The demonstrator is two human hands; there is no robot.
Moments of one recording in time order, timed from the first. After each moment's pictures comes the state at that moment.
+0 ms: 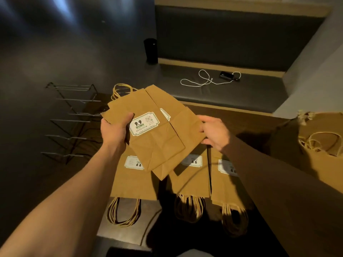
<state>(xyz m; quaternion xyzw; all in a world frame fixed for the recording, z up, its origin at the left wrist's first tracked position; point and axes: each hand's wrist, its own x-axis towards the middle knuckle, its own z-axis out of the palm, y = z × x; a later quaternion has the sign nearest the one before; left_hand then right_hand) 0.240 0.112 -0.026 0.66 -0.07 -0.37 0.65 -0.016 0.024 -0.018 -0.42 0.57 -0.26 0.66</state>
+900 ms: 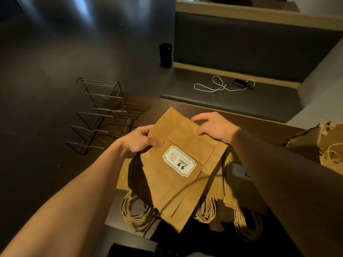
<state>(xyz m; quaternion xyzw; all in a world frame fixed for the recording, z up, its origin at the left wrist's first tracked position) 0.262 0.162 -0.001 0.64 -0.37 -0.59 0.33 0.034 0.035 0.024 -0.69 0.52 -0.03 0.50</state>
